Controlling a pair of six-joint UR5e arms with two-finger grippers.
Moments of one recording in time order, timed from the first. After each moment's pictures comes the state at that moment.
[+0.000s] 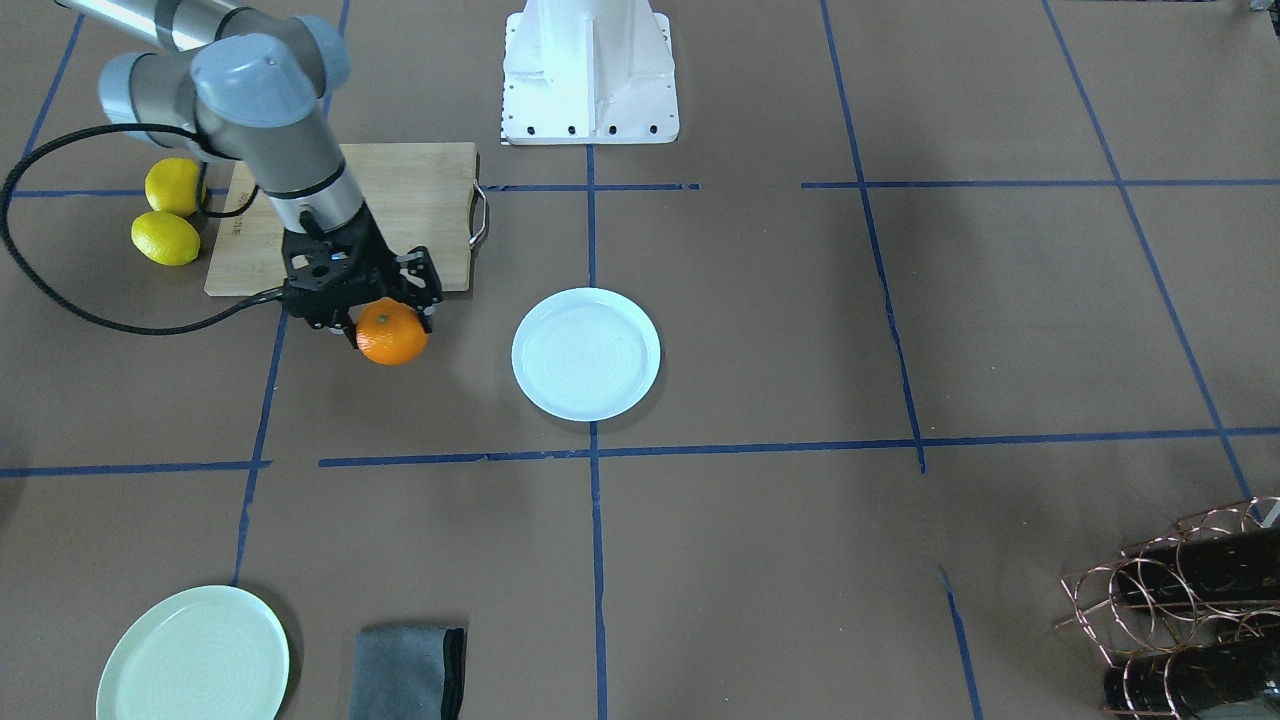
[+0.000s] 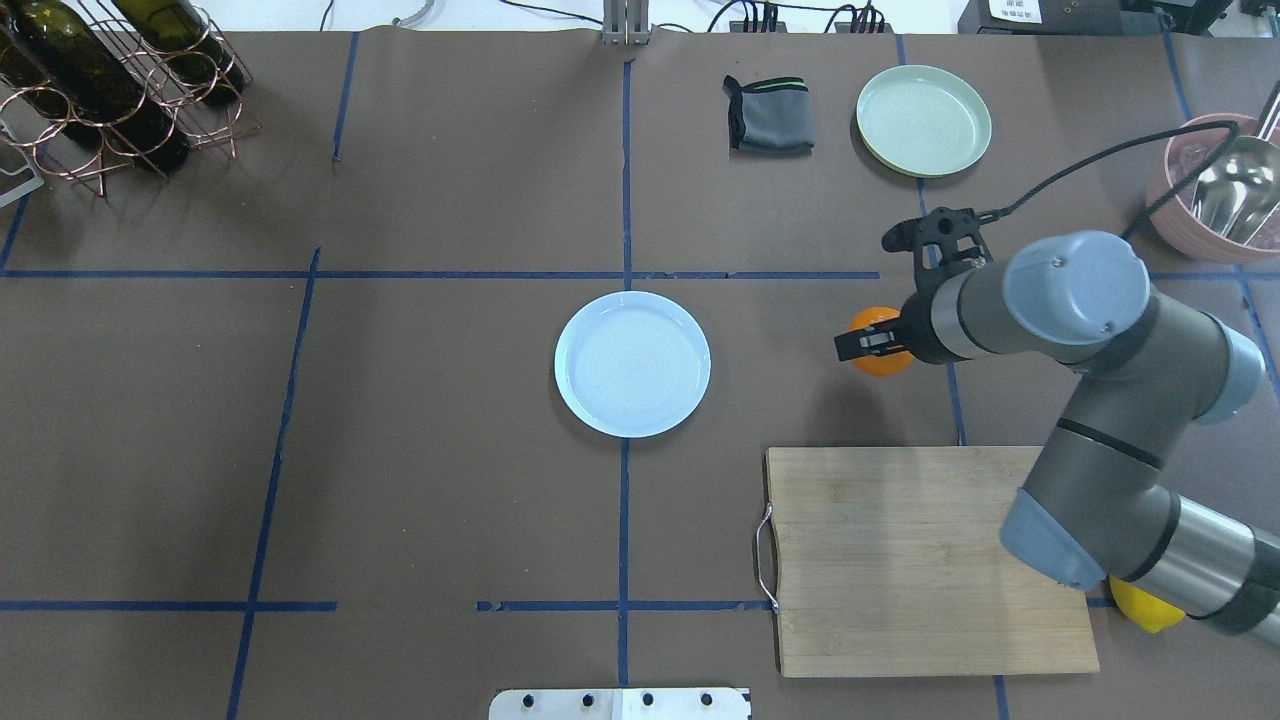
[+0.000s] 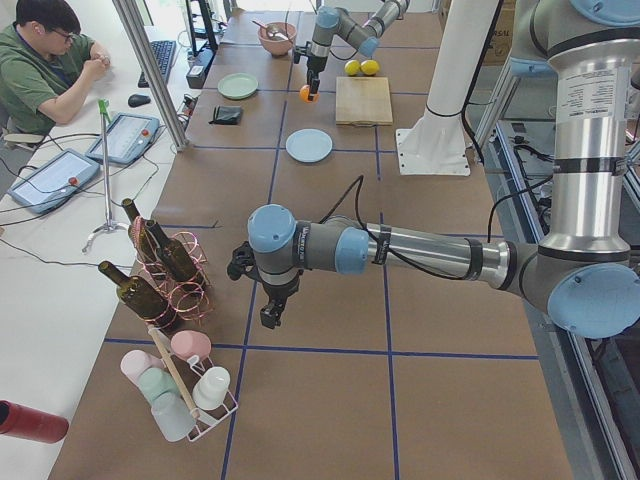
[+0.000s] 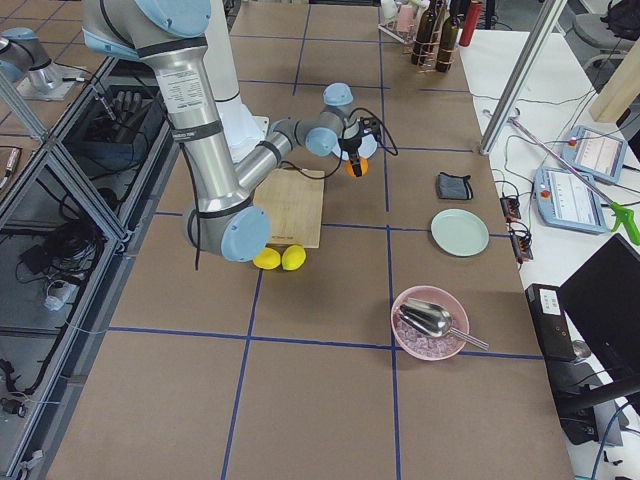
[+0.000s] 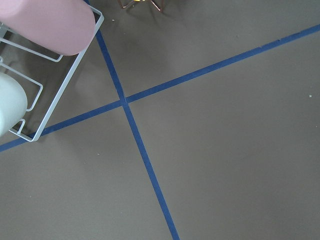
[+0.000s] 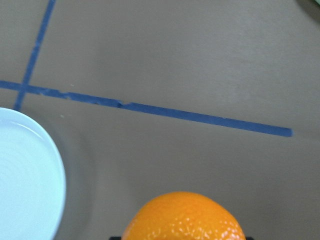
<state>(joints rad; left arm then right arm) -1.52 -1.52 -1.76 -1.54 -2.37 0.26 0.61 -1.11 1.83 -1.42 1.80 1.04</state>
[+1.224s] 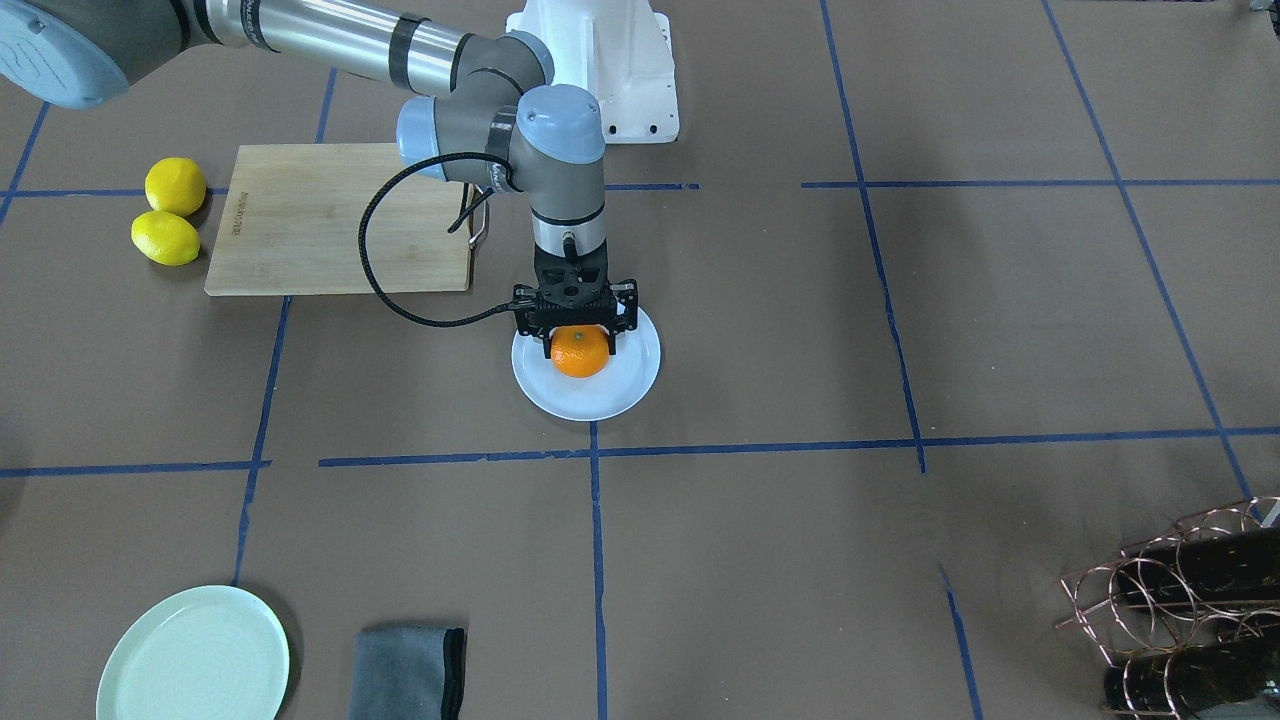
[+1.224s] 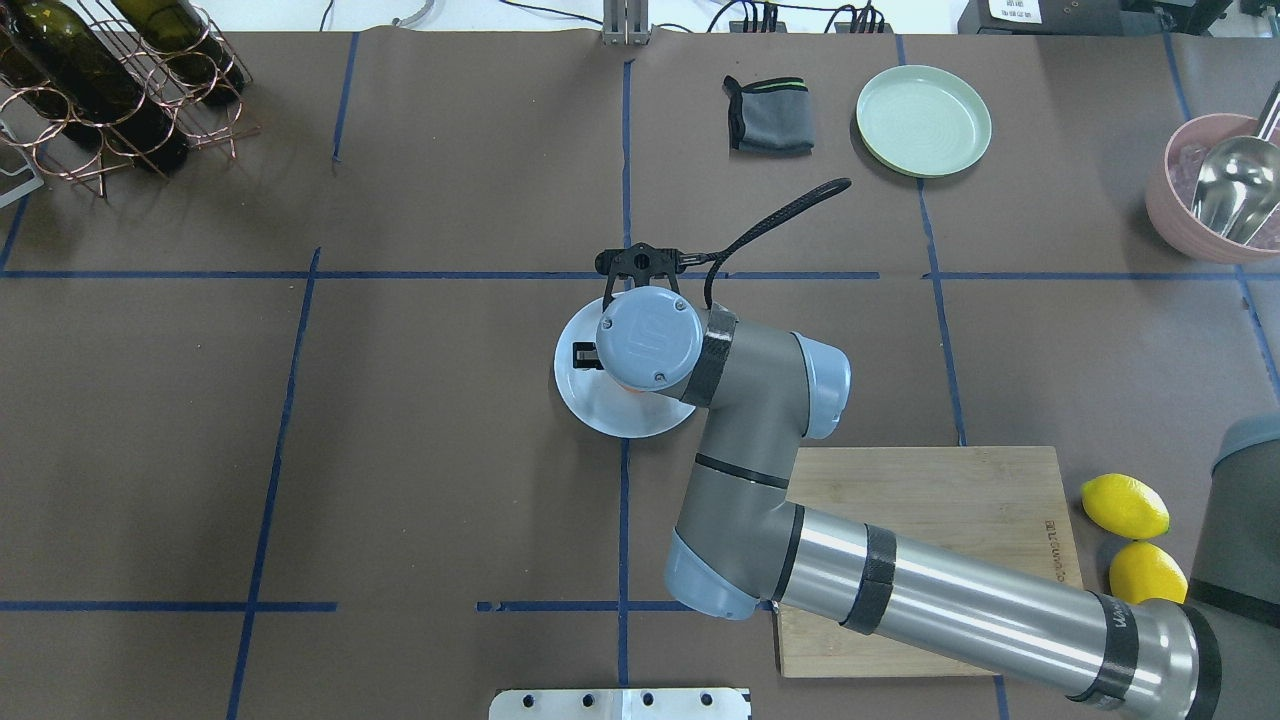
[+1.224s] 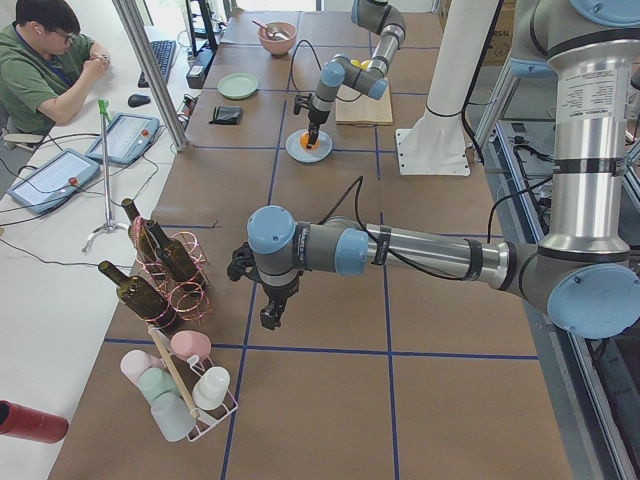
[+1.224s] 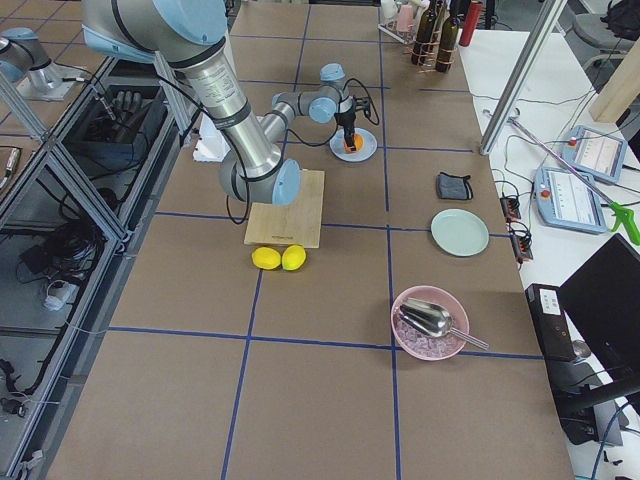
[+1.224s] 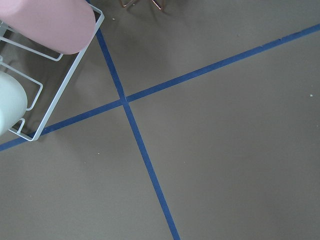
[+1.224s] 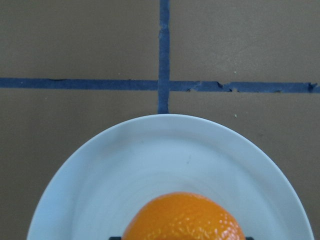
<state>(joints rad) -1.52 -1.52 -1.76 -1.54 -2.37 0.26 0.42 -0.78 1.43 -1.39 1.57 1.26</state>
